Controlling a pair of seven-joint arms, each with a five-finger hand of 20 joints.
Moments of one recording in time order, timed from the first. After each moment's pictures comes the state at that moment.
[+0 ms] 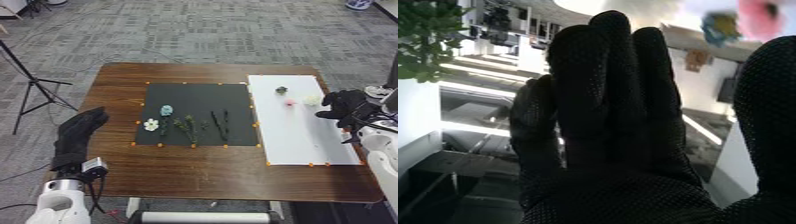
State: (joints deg) left arm 124.5 -56.5 -91.9 -117.1 50.9 22.1 20.6; right arm -91.1 -45.9 91.0 -83.6 -146.4 4.9 -9.8
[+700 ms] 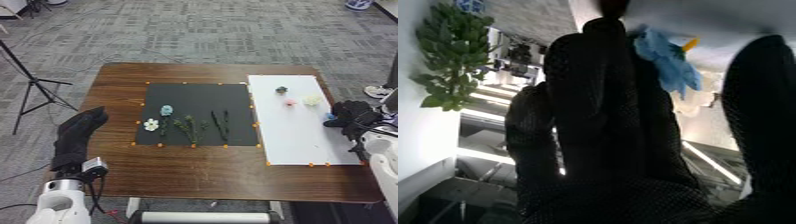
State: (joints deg) left arm 124.5 -56.9 -92.0 -117.2 50.7 22.0 20.6; right arm -90.1 -48.3 92.9 -78.1 -151.2 1.3 -9.6
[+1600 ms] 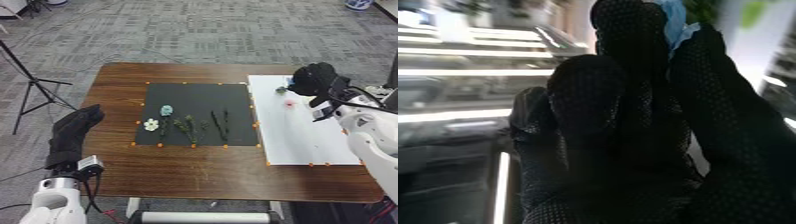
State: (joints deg) left arm 124.7 -55.7 -93.4 -117.2 50.4 22.0 20.6; right arm -80.9 -37.8 74.0 -96.6 -131.8 8.1 -8.8
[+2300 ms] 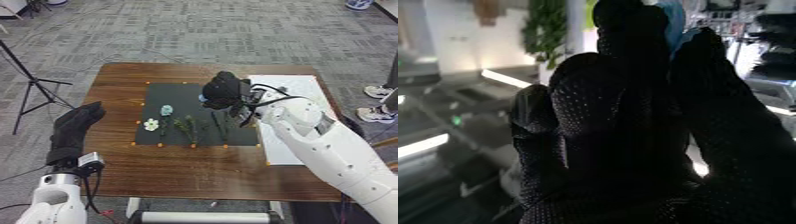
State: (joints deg) left arm 122.8 -55.2 -92.8 -116.4 50.4 21.4 19.9; right arm -59.7 -53.5 46.8 -91.3 -134.8 1.0 -21.8
